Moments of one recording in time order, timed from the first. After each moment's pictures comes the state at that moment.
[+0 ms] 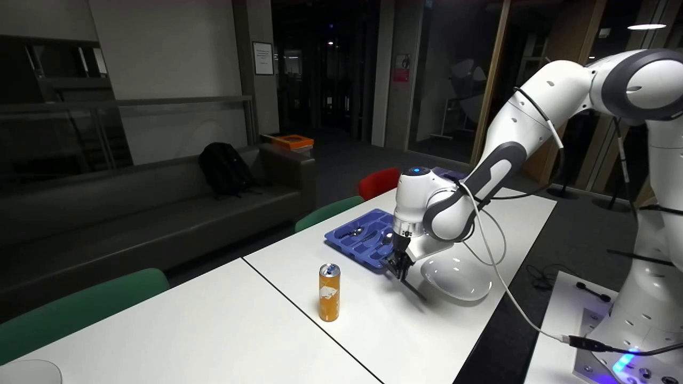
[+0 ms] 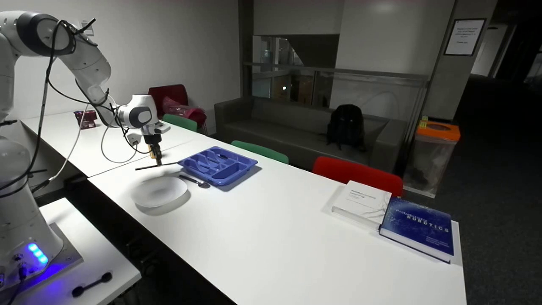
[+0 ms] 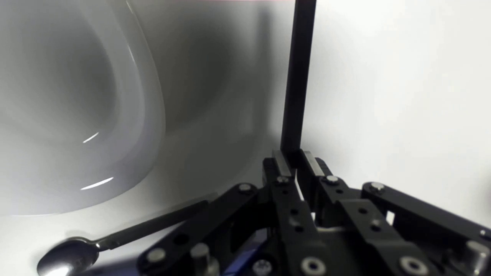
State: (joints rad) arm 0.31 0.36 0.01 -2.26 -0.11 2.66 0.74
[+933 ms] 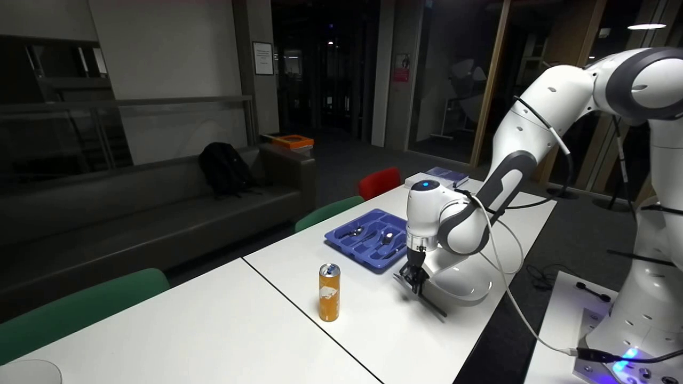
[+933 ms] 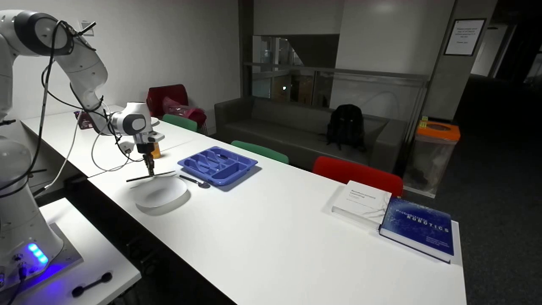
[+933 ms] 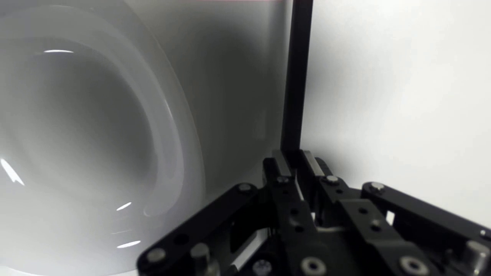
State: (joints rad) arm 0.33 0.34 0.00 -2.37 -0.13 2.68 0.73
